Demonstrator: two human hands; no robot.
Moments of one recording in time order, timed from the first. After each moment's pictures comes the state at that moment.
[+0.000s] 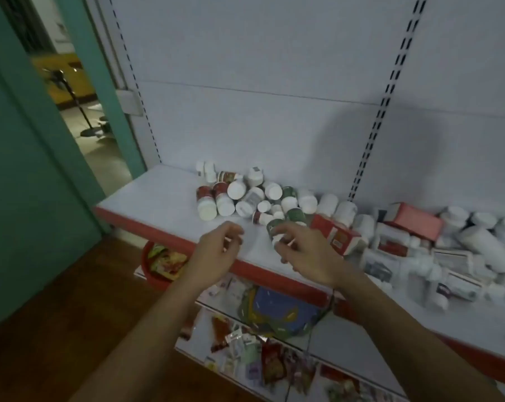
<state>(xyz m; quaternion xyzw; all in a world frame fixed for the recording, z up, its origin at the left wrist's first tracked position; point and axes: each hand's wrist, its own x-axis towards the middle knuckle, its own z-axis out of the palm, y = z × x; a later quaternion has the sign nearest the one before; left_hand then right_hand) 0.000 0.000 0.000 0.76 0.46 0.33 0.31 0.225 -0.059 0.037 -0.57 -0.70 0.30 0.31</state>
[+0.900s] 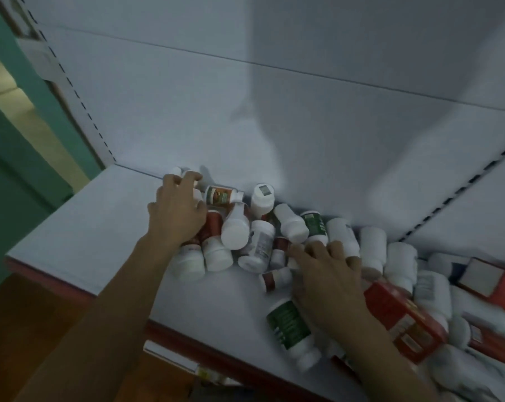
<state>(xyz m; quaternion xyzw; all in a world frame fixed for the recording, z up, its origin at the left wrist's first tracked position) -0.006 0.272 0.008 0.74 0.64 0.18 0.13 0.213 0.095 0.005 -0.76 -0.65 0.05 0.01</state>
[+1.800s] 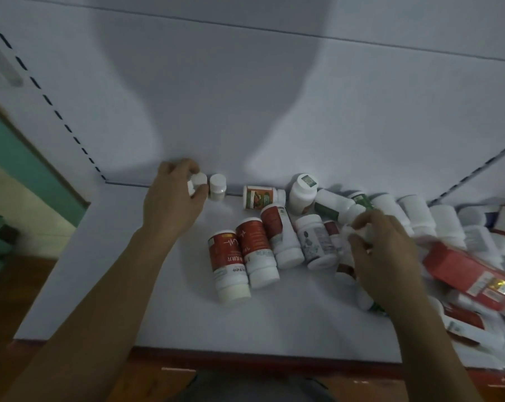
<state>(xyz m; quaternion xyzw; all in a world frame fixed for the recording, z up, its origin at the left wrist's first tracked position) -0.088 0.390 -0.023 0.81 0.49 0.25 0.19 0.137 0.128 0.006 -0.85 -0.43 -0.01 0.29</state>
